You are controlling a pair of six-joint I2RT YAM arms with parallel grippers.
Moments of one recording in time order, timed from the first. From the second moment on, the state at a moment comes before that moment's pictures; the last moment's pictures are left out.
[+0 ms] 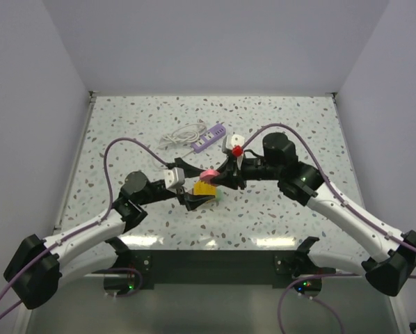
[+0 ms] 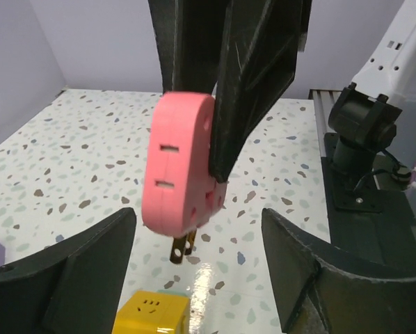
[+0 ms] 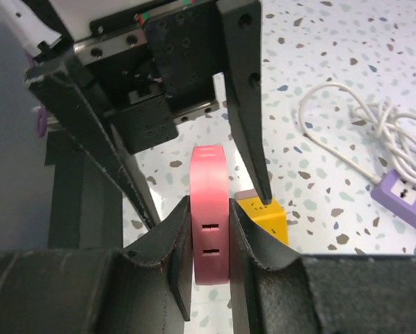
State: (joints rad) left arm -0.70 0.97 0.43 0.68 0.64 -0.01; right arm 0.75 1.09 1.02 -0.28 -0.66 -0.20
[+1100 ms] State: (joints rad) left arm -0.70 0.72 0.13 0.76 0.09 -0.02; right arm 0.55 1.08 0.96 -0.38 -0.17 0.41
